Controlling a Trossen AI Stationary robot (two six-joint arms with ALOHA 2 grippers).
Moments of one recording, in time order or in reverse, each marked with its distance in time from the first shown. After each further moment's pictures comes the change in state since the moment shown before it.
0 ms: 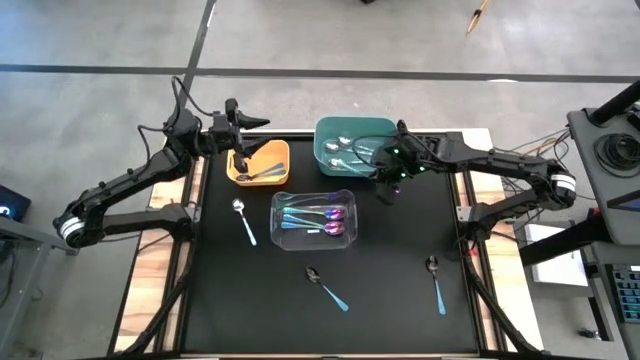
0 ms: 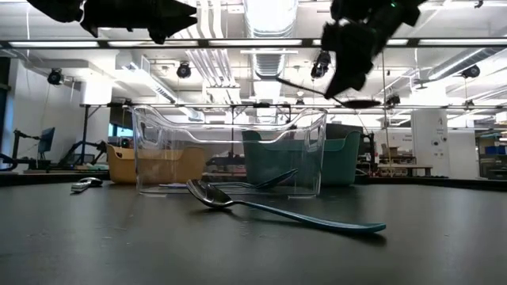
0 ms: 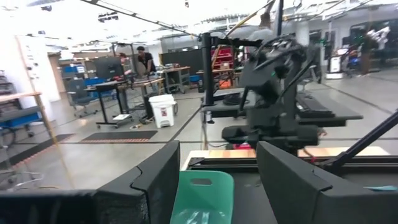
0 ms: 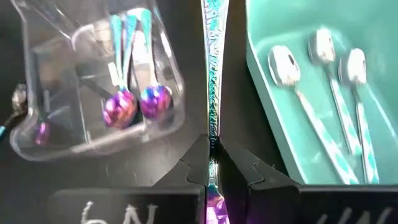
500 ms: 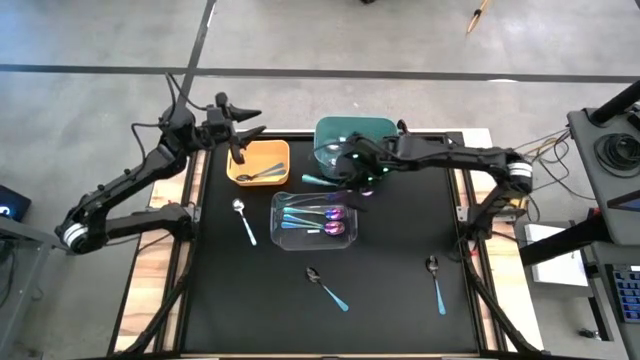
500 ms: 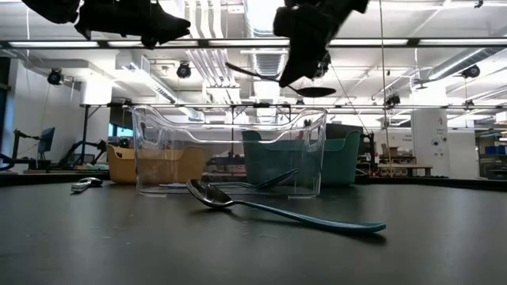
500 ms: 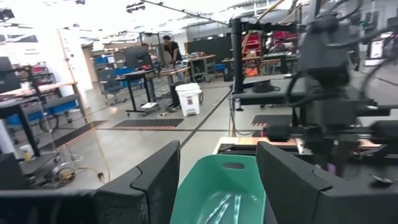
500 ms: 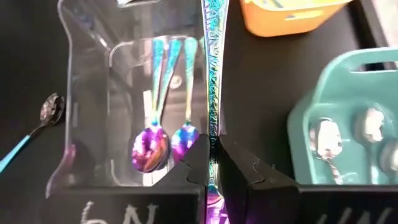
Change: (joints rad) left arm 0.121 -0.016 0.000 -0.058 0.000 0.049; right arm 0.132 0.339 0.400 -0.120 -0.003 -0.089
